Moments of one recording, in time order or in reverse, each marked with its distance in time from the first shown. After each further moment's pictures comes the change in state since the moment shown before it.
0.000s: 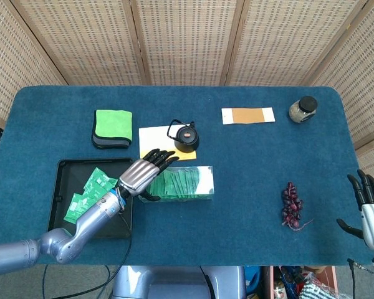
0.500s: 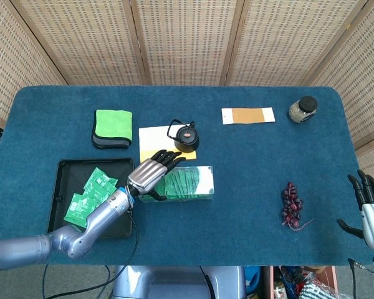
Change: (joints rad) left arm -0.064 -0.060 -0.001 0.054 -0.095 -0.028 0.040; right arm 0.003 0.006 -0.001 -0.002 0.010 -0.019 0.014
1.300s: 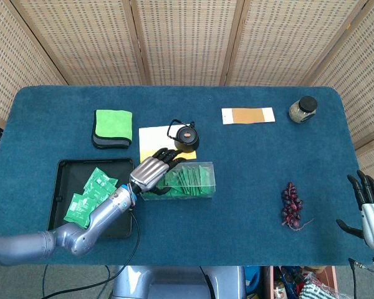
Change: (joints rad) left arm -0.040 0.001 0.008 0.022 -0.030 0.005 -0.024; right arm 0.003 0.002 -0.002 0.001 0.006 -0.014 0.013
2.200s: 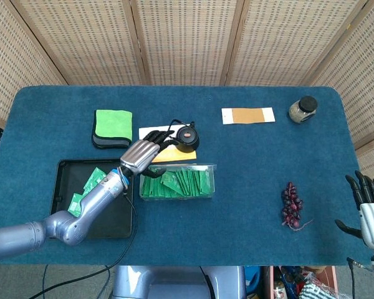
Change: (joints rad) left arm -0.030 0.101 -0.066 -0.006 -0.072 -0.015 -0.097; right arm 0.004 -0.001 -0.001 -0.004 0.007 -0.012 0.000
